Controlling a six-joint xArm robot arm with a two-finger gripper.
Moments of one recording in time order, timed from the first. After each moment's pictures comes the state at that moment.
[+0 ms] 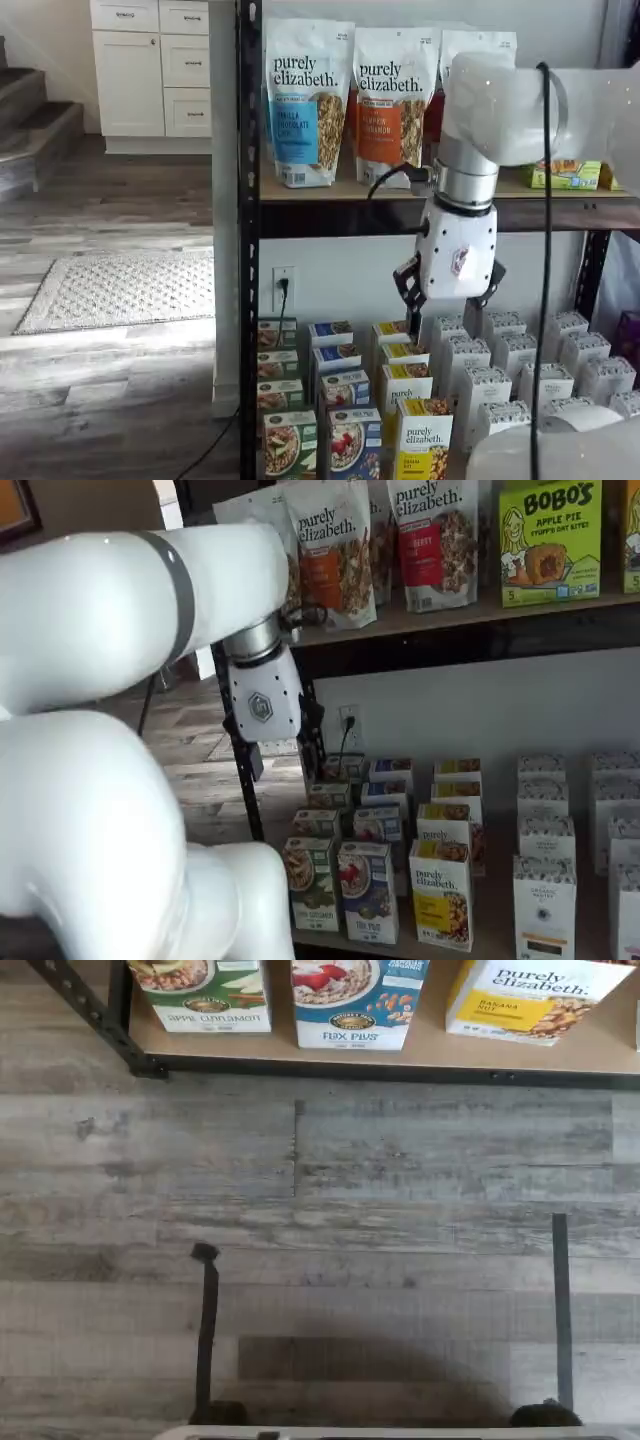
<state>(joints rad) 0.14 -0.90 -0.51 0.00 1.35 0.15</state>
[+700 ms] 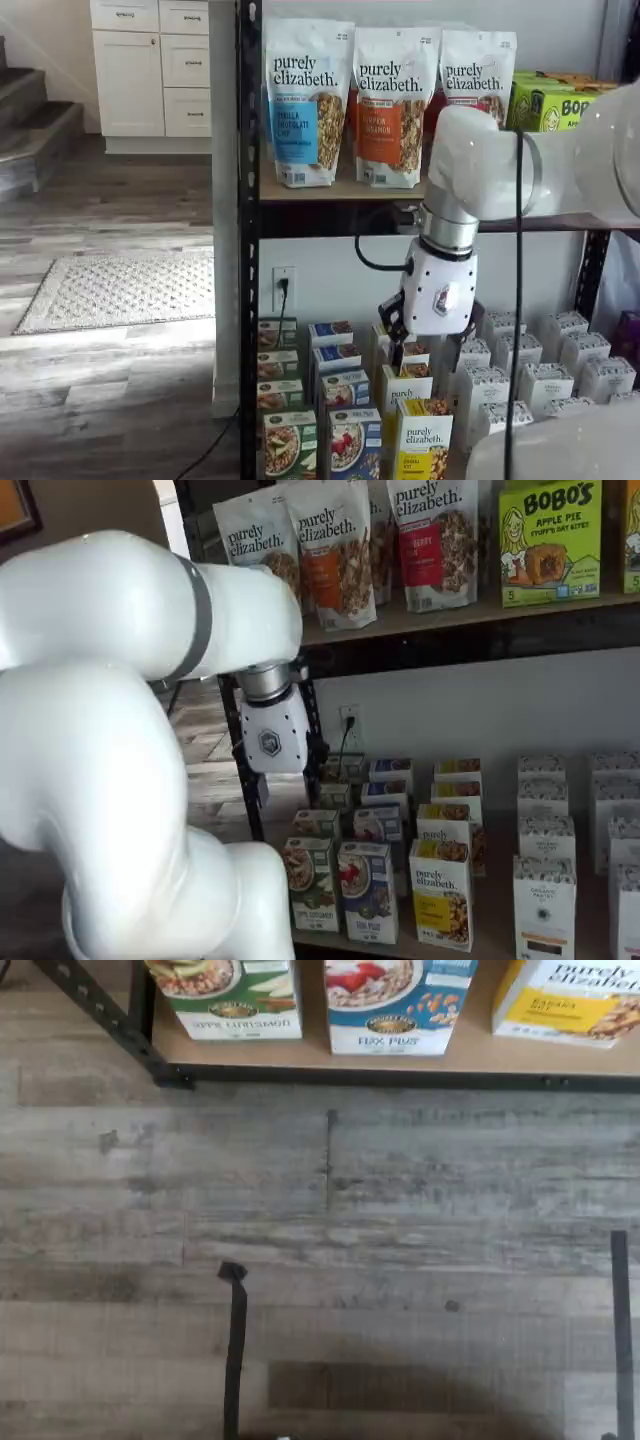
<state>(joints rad) 0.13 -0.80 -0.40 0.05 1.13 0.12</state>
